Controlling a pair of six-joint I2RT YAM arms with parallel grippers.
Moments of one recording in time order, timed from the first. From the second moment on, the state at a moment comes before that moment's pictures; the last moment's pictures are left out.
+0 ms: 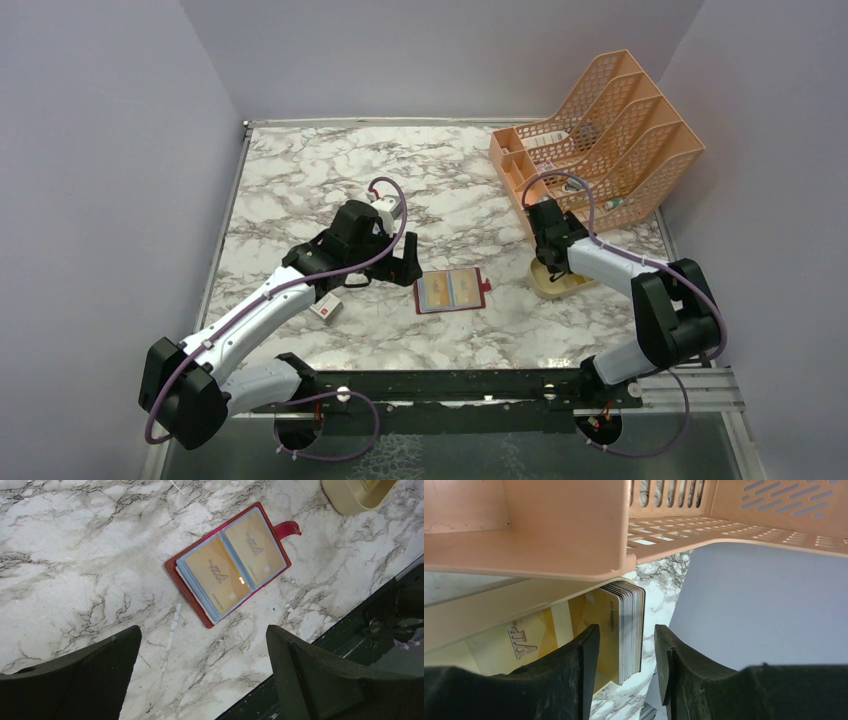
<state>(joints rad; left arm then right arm) -0.62 1.11 0.84 -0.48 0.19 -0.35 0.35 1.50 0.75 -0.29 0.82 -0.44</state>
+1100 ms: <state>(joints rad) -0.61 1.11 0.84 -0.48 0.19 -0.34 0.35 1.53 0.74 -0.26 0.83 -0.45</state>
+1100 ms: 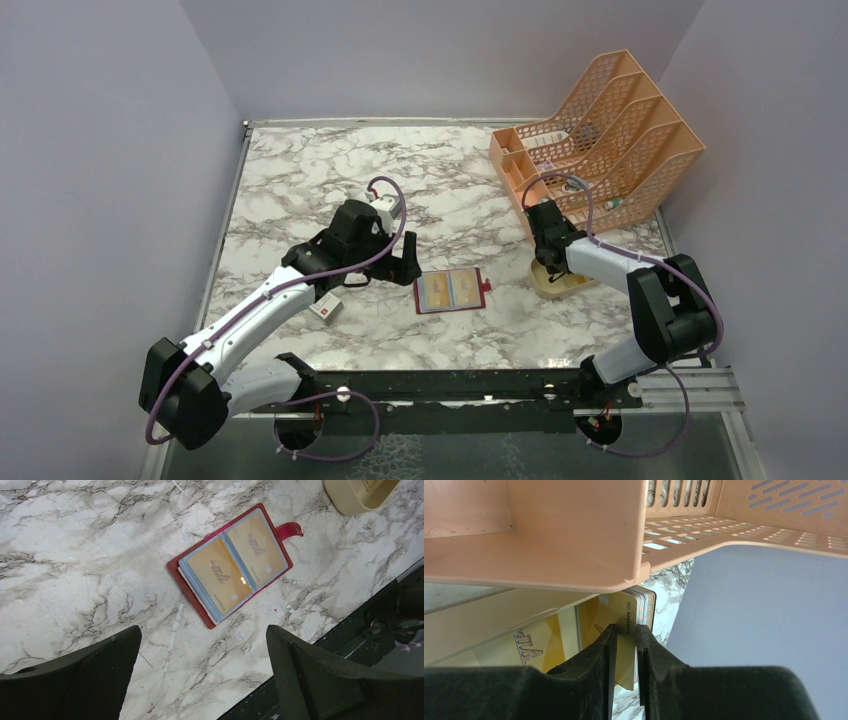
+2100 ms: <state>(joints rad) -0.60 1.11 0.84 -0.48 0.21 -0.34 0.35 1.50 0.79 -0.34 0.81 -0.37</state>
